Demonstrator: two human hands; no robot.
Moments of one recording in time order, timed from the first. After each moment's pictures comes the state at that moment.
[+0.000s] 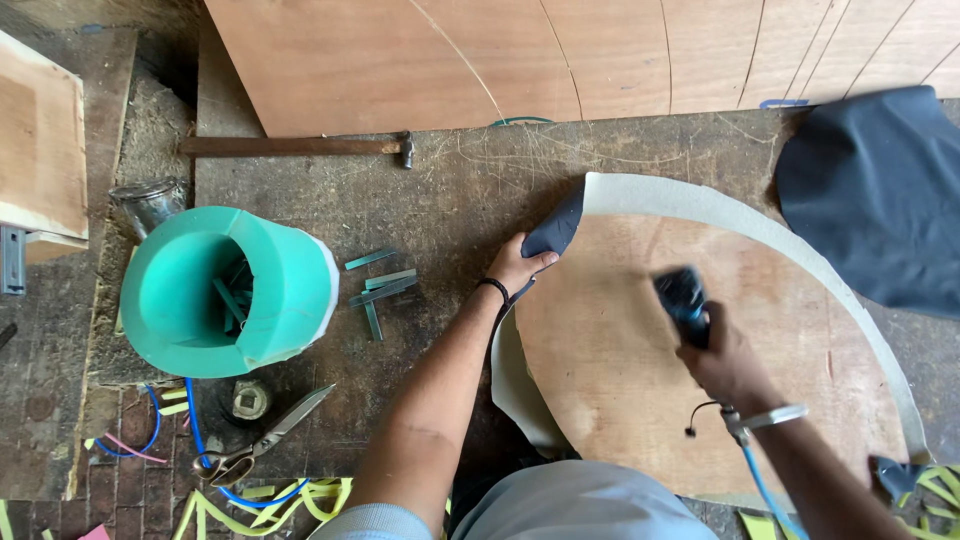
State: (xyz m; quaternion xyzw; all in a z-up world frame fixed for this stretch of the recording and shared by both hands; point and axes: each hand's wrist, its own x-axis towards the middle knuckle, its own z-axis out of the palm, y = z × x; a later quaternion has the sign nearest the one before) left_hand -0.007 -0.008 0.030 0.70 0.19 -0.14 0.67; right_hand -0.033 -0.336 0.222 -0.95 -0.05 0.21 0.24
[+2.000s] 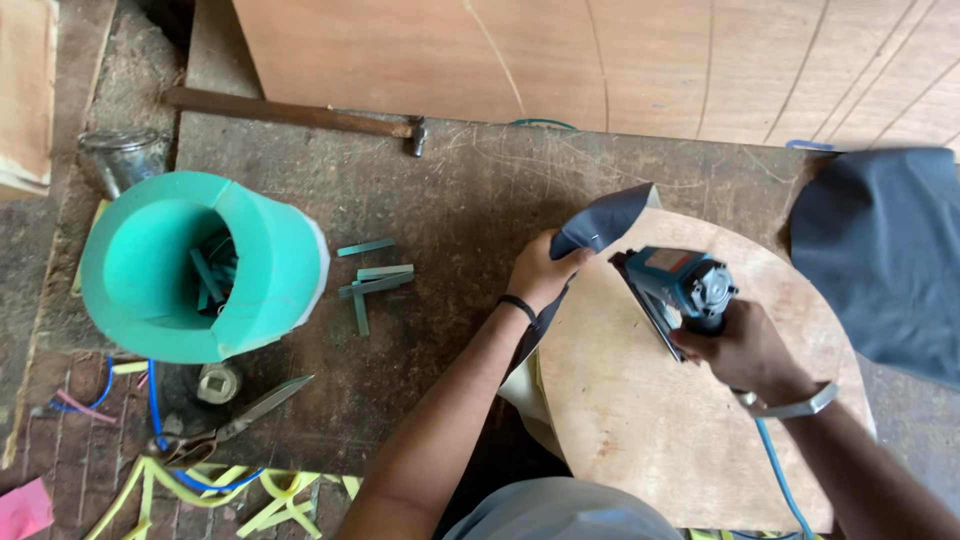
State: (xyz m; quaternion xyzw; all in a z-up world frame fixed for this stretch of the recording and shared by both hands) left_hand 0.005 -0.035 0.126 0.73 0.20 -0.04 0.65; right_hand 0.045 -0.290 0.275 -0.91 -0.09 0.32 0.24
